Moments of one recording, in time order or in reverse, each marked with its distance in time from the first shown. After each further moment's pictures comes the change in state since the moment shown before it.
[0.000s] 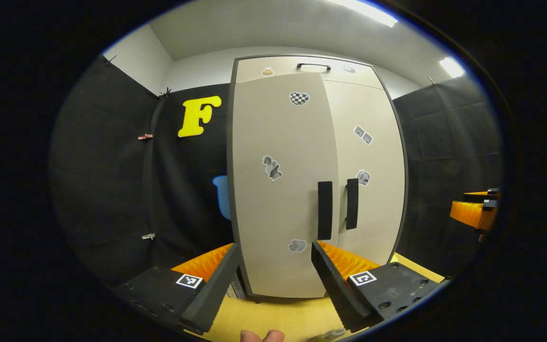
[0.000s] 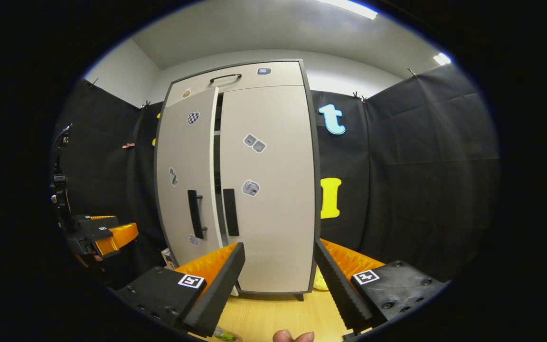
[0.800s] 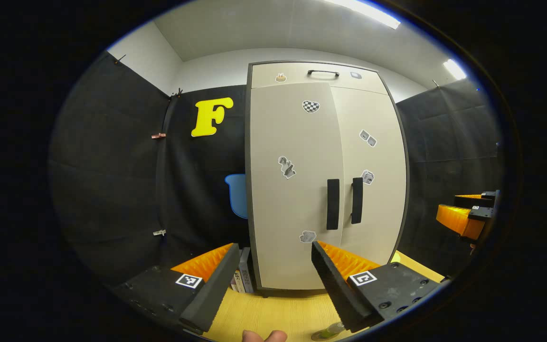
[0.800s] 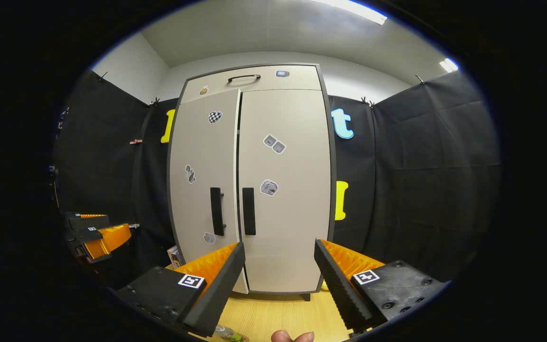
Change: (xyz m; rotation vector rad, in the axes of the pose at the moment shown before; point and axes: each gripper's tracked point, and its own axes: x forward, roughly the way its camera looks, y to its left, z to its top) left arm -0.010 0.006 -0.004 -0.019 0.007 0.011; right arm -0.008 0.031 -0.006 -0.043 -0.013 -0.001
